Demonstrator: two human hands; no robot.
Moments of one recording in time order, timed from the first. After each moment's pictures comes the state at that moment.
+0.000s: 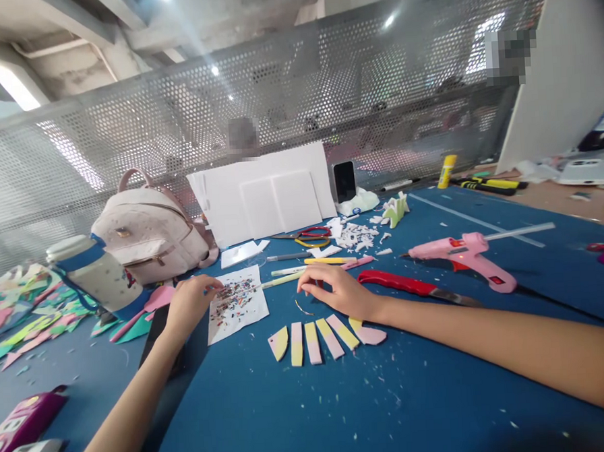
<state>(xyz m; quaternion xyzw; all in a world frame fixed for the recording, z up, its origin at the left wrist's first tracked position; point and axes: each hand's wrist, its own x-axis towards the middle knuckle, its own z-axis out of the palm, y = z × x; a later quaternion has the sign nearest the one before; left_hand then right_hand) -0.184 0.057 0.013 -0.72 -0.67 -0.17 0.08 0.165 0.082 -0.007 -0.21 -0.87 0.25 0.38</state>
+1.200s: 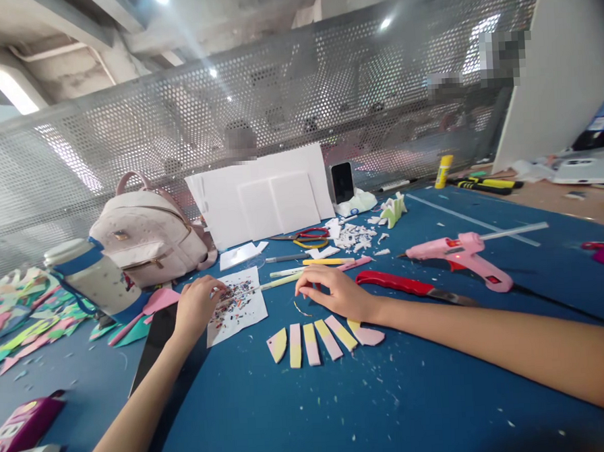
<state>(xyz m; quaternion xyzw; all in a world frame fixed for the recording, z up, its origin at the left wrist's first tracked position) -0.182 0.066 -0.006 -0.74 -0.65 -0.13 0.12 0.165 0.081 -0.006 -0.20 -0.87 0.24 0.38</state>
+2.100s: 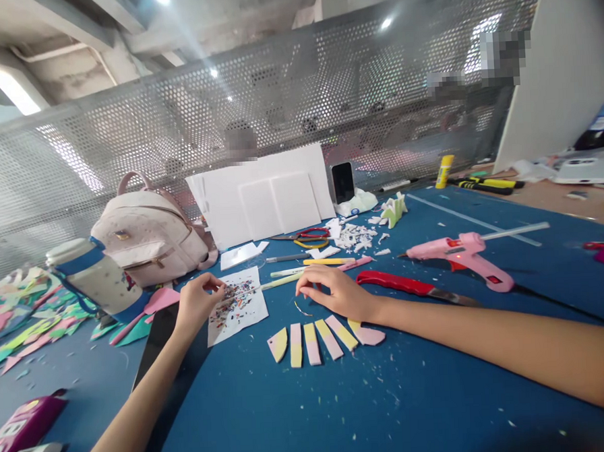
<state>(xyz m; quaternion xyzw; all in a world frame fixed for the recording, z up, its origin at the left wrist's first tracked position) -0.176 0.065 -0.002 -0.67 -0.67 -0.33 0.01 0.165 0.081 -0.006 -0.21 -0.87 0.24 0.37</state>
